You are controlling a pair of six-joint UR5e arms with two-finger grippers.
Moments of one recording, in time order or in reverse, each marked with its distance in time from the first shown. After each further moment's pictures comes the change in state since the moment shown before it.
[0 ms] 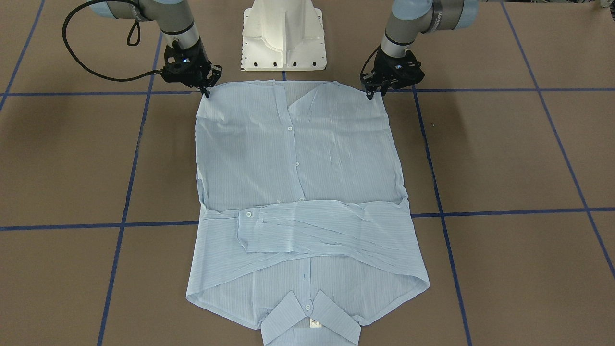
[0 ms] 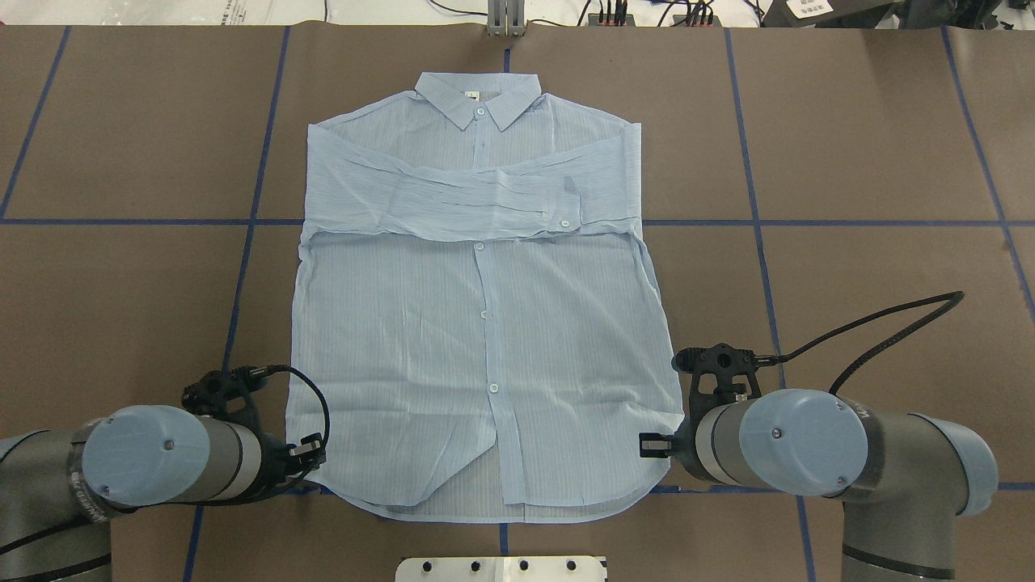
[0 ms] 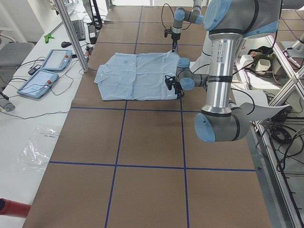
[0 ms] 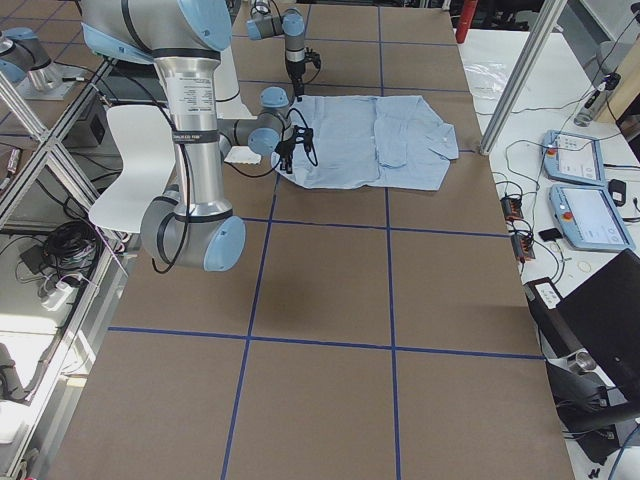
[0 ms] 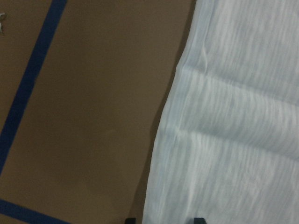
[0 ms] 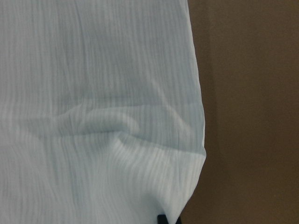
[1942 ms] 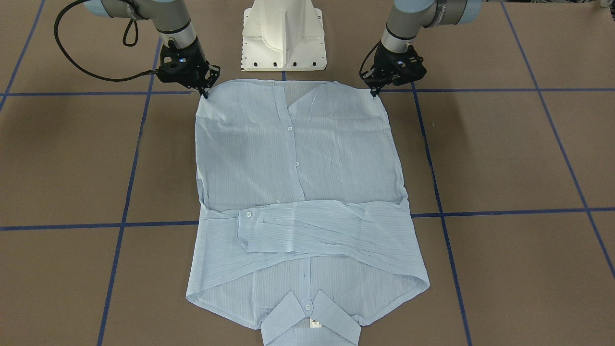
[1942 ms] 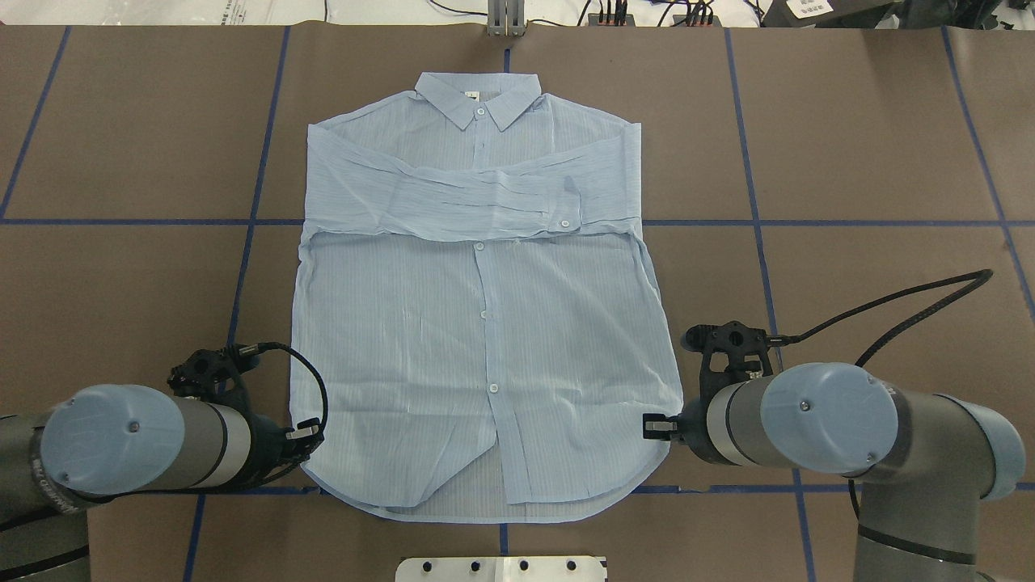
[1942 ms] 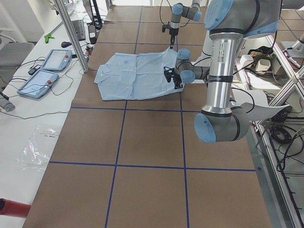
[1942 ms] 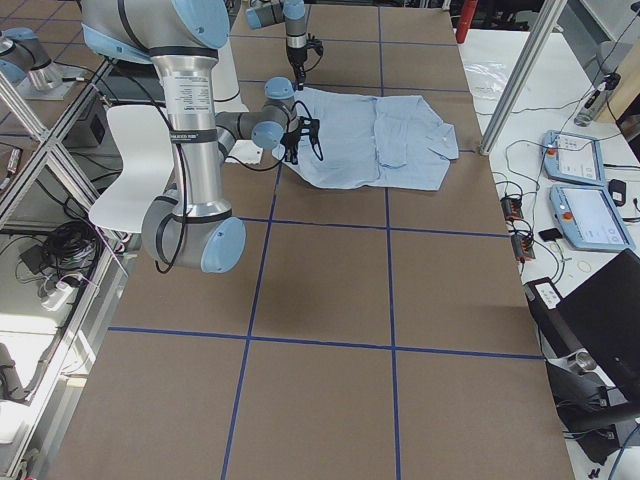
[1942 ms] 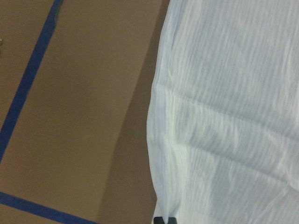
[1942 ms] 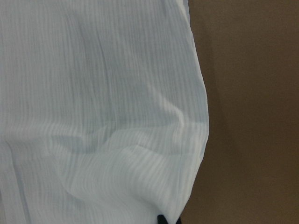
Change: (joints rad) left arm -0.047 -0.005 -0.149 0.093 -0.026 0.032; right arm 0.082 0.001 0.070 0.000 0.080 -0.007
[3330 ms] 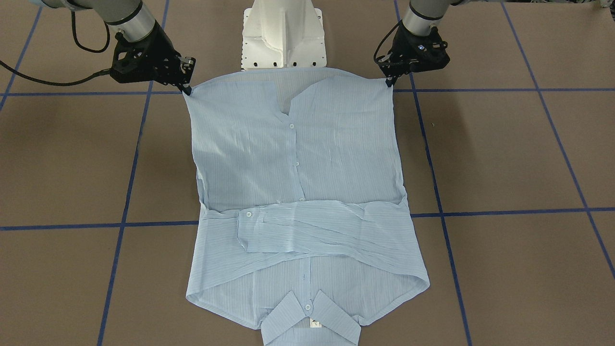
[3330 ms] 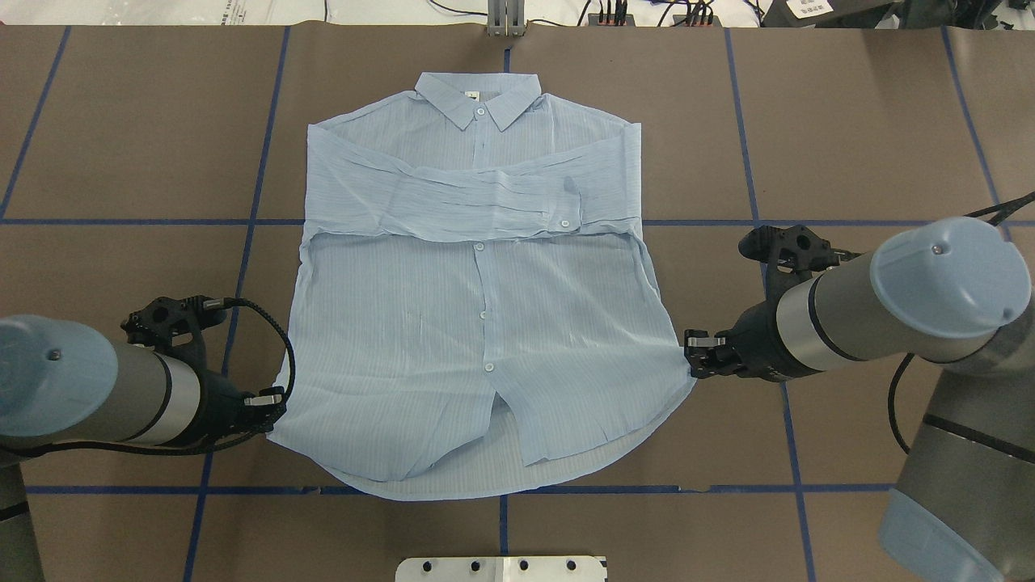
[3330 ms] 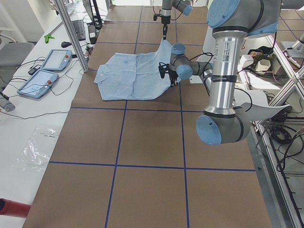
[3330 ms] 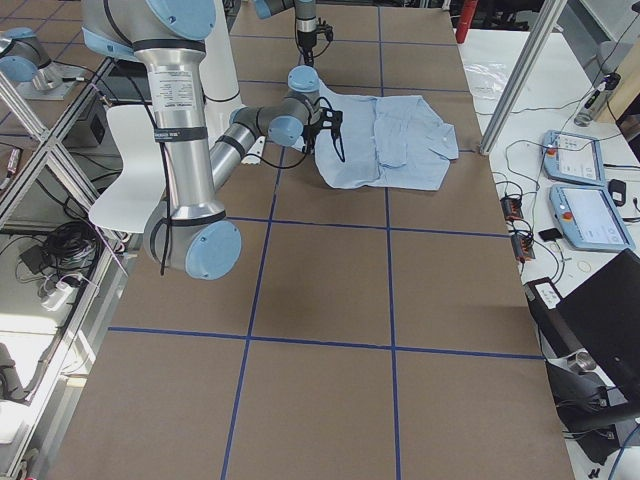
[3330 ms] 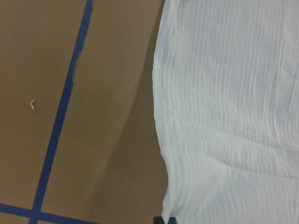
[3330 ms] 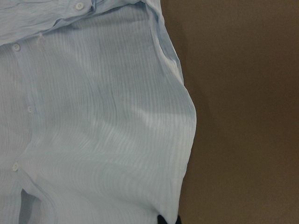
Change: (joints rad) left arm -0.145 0.008 -0.051 0.076 -0.115 0.191; right arm 0.240 0.001 0.018 0.027 0.253 -0.055
